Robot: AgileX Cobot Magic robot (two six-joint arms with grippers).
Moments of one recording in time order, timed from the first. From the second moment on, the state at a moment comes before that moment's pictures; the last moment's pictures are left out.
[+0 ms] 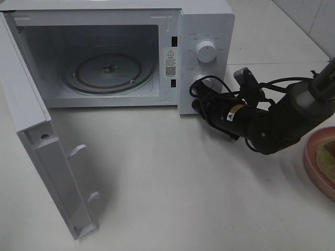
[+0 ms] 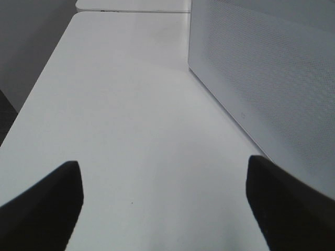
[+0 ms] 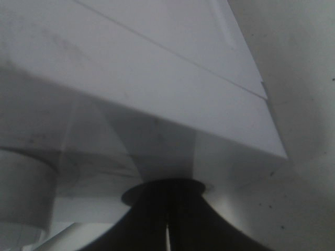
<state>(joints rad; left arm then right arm) 0.14 0.00 -0.52 -0.09 1.08 0.10 0.37 2.21 -0.89 -0.03 -0.88 1.03</state>
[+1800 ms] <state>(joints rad) 0.14 0.00 -0.52 -0.09 1.08 0.10 0.35 2.01 -0.67 -0.14 -0.99 1.03</state>
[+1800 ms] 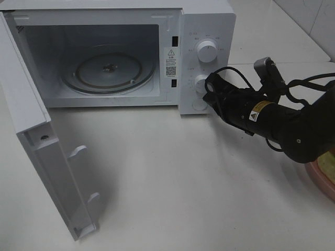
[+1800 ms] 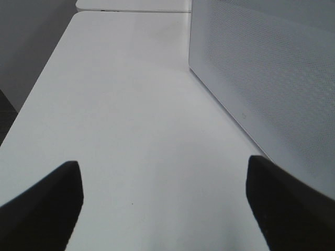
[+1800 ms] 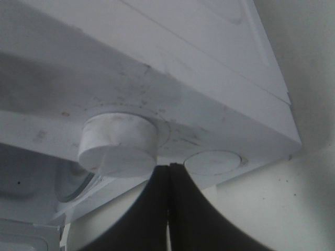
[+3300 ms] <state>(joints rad) 0.14 0.00 -0.52 -0.09 1.08 0.10 0.35 1.52 -0.68 -0.71 0.03 1.10</state>
